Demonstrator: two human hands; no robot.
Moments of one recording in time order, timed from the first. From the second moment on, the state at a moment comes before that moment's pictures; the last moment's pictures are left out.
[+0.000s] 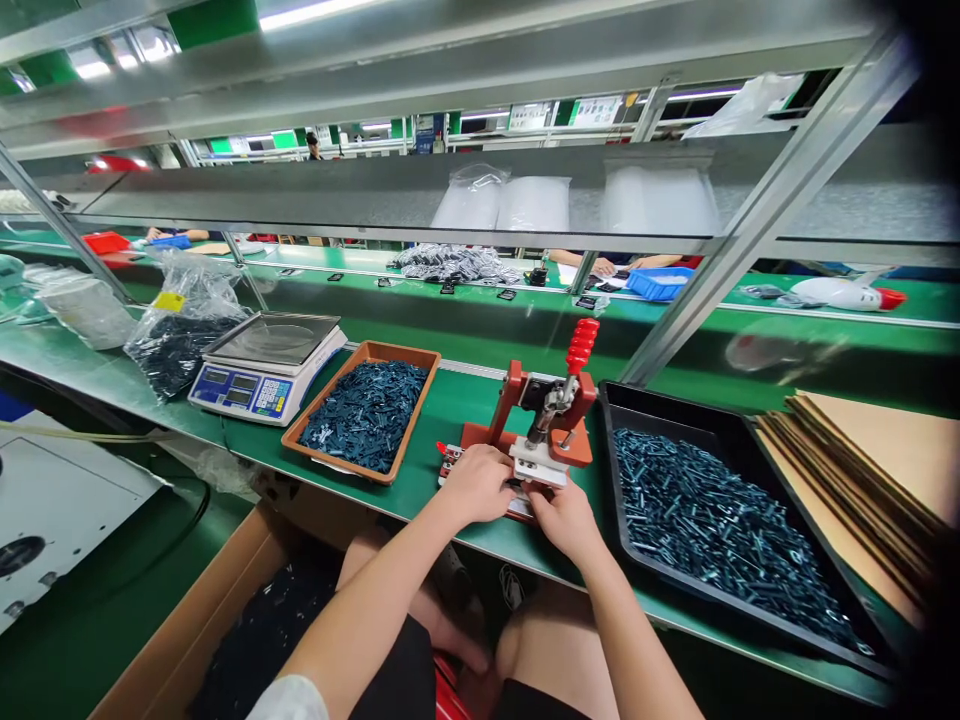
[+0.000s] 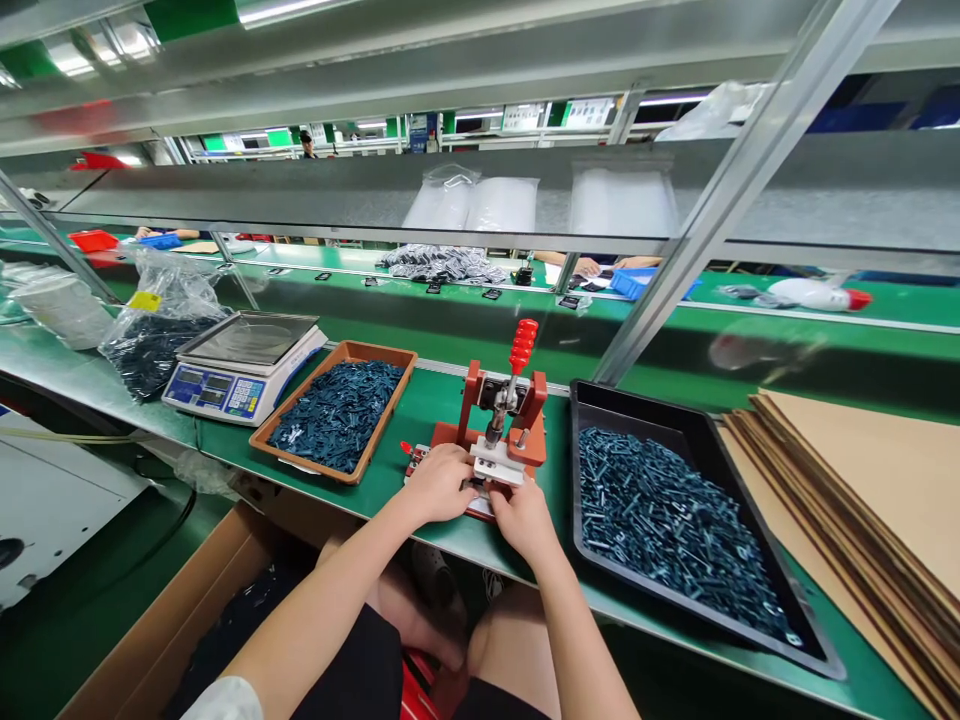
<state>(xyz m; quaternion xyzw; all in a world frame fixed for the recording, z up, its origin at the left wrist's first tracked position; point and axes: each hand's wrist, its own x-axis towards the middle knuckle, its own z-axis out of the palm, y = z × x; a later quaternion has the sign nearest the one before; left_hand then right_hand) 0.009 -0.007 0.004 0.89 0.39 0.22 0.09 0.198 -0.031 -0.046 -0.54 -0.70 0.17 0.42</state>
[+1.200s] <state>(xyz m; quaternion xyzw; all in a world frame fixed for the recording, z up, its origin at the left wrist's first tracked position) 0.027 0.029 0.046 0.63 0.44 0.59 0.25 0.204 -0.016 -0.055 -0.54 -0.65 0.30 0.44</state>
